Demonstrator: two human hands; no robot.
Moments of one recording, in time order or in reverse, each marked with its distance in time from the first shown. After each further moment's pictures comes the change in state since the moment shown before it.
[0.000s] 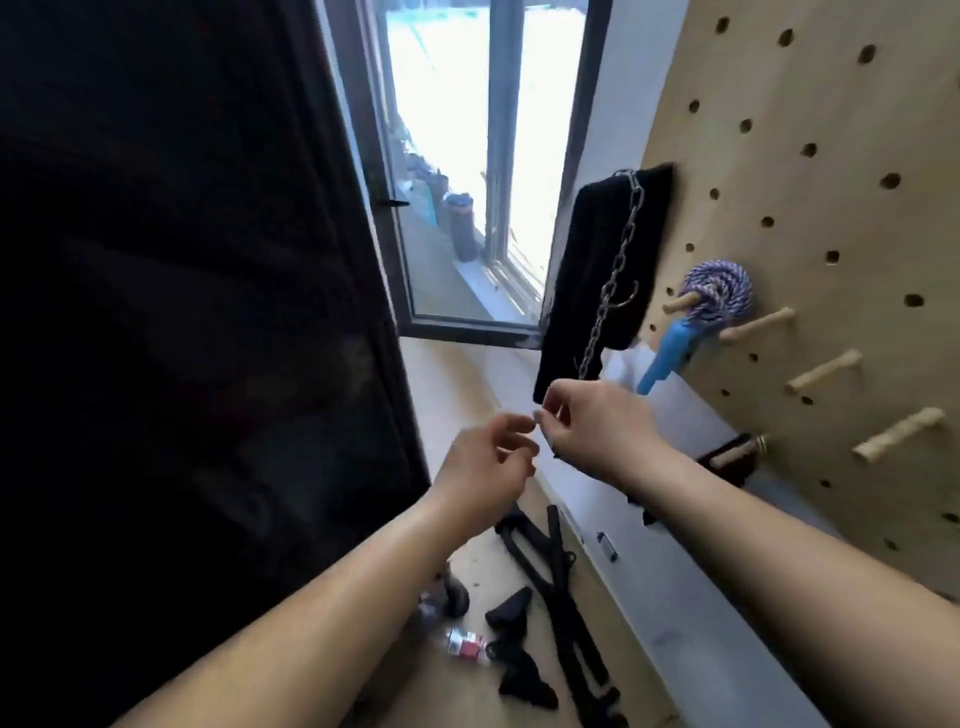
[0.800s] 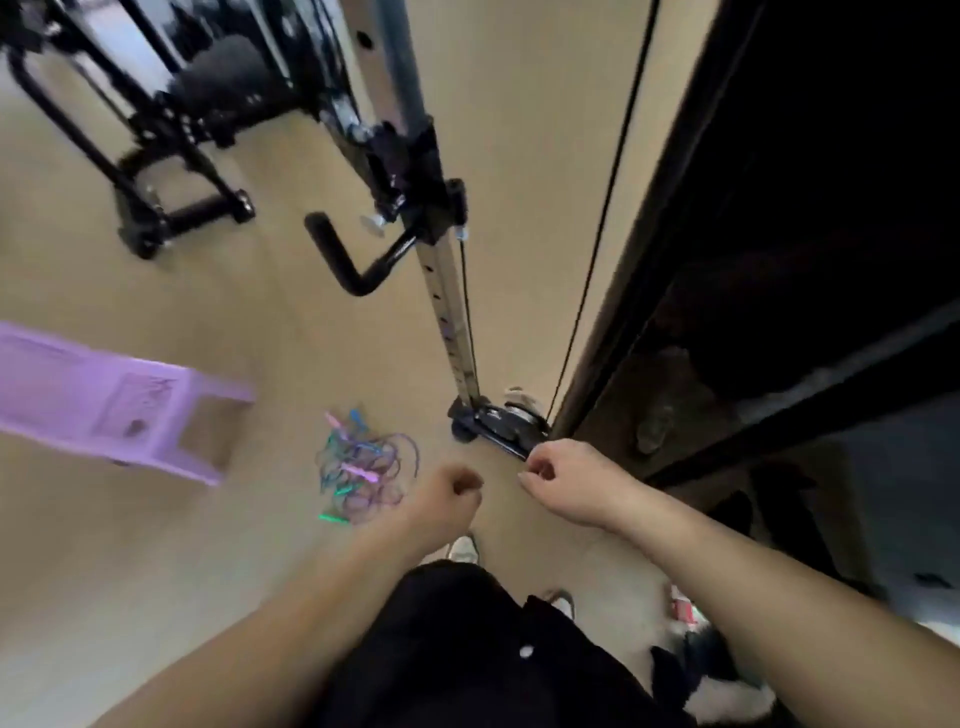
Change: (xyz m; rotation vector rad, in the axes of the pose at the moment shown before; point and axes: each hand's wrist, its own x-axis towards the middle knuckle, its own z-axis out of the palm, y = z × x) left_hand -0.528 -0.307 -0.075 -0.321 1.036 -1.045; right_hand -0.322 -0.374 0.296 -0.267 -1.183 -1.117
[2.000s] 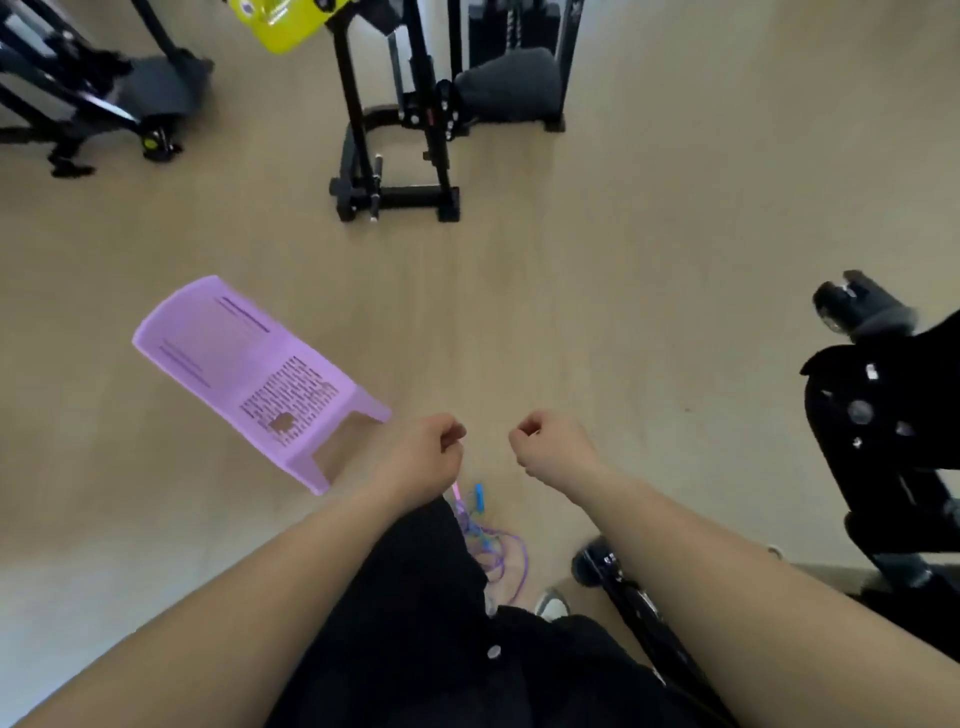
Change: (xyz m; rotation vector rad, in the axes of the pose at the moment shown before) left_hand 0.221 -0.191 -0.459 -0.057 0.372 -0.097; right_hand 0.419 -0.437 0.035 0.065 -0.049 -0.043
